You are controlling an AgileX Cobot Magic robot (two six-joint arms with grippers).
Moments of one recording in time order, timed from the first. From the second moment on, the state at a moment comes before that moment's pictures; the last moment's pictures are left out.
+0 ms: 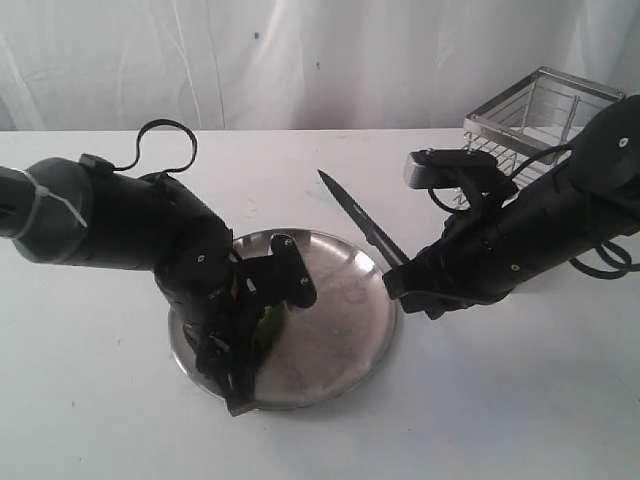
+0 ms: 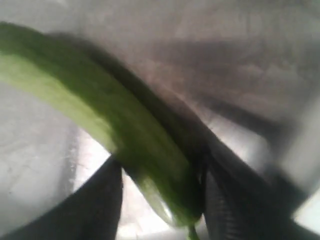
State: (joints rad) left arm -0.63 1.85 -1.08 0.14 0.62 0.41; right arm 0.35 1.54 -0.90 0.59 0.62 -0.52
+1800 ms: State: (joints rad) left arm -0.57 1.88 -1.08 0.55 0.52 0.34; right arm 0.35 1.54 -0.90 0.60 0.64 -0.52
